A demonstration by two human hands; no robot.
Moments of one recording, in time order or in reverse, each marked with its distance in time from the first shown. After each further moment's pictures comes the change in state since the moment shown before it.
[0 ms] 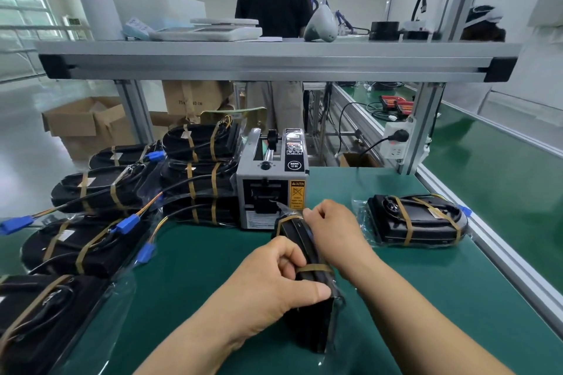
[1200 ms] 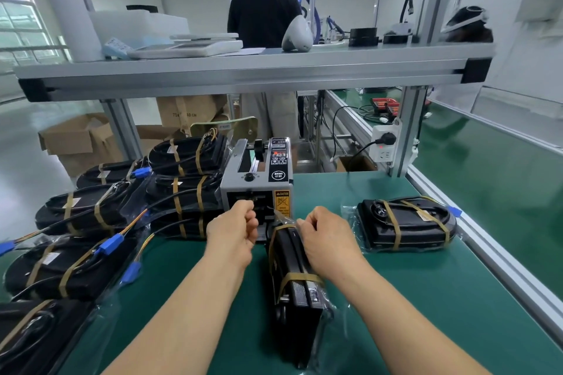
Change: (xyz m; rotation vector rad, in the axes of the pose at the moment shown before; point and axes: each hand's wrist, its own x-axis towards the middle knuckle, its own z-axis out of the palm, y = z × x) left_hand 0.120 -0.009 -0.017 -0.843 0.627 -0.223; right_hand 0.004 0.016 -0.009 -0.038 0.023 -0.029
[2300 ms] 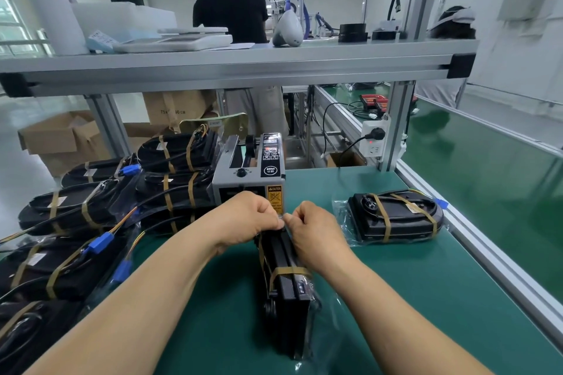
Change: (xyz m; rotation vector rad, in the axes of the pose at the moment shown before) left_hand -0.022 0.033 0.000 1.086 -0.678 0.333; right_hand -0.003 -0.008 0.002 0.033 -0.030 0.005
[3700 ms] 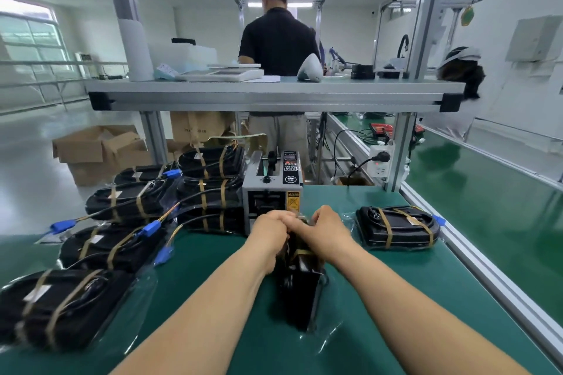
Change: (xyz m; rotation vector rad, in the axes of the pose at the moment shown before) left_hand -0.042 0.004 0.047 -0.559 0.382 -0.218; right_hand -0.014 -0.005 0.002 -0.039 0.005 0.052
